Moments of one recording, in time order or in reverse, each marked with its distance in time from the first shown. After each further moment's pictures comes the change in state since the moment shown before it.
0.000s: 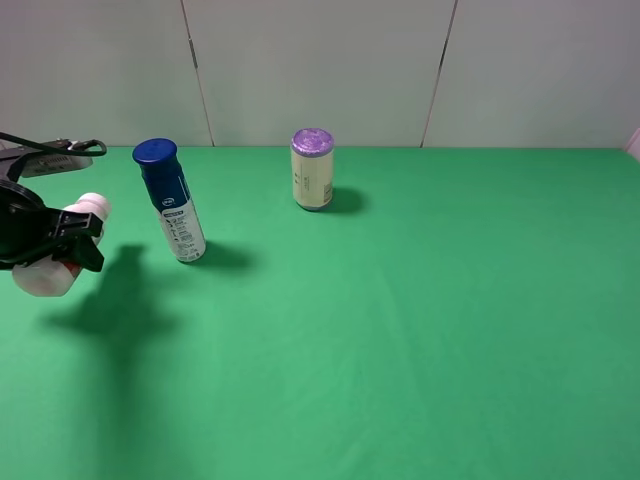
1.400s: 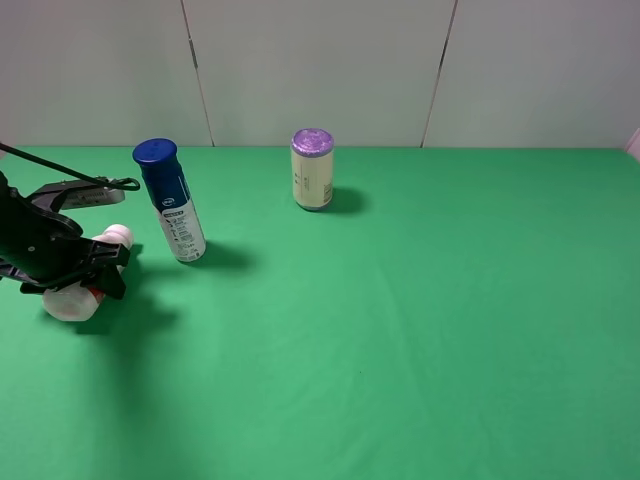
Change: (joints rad) left arm -0.058 0.168 -0.005 -0.003 -0.063 -0.004; right arm 0.000 0.000 0.000 0.002 0.000 0.000
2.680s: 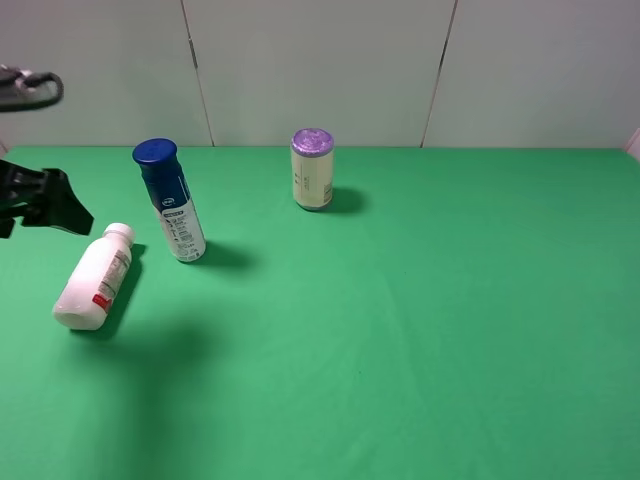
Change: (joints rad) left arm -0.001 -0.573 -0.006 0.123 0.281 -0.083; right arm 0.000 0.000 0.000 0.000 -0.003 0.000
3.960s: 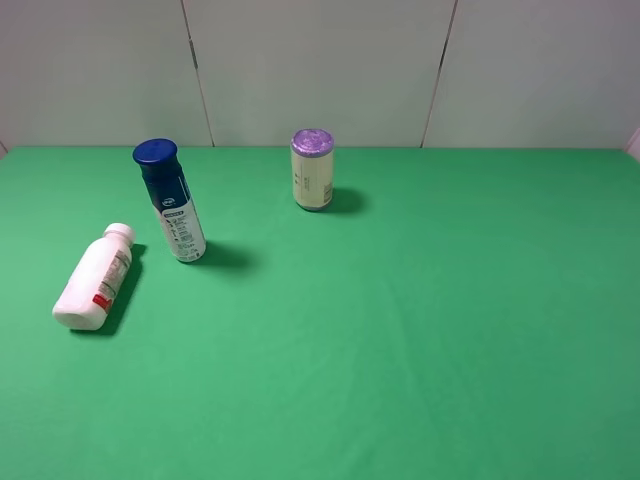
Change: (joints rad) left arm 0.000 -1.111 0.007 0.240 0.581 -0.133; right arm 0.000 0.000 0.000 0.000 0.000 0.000
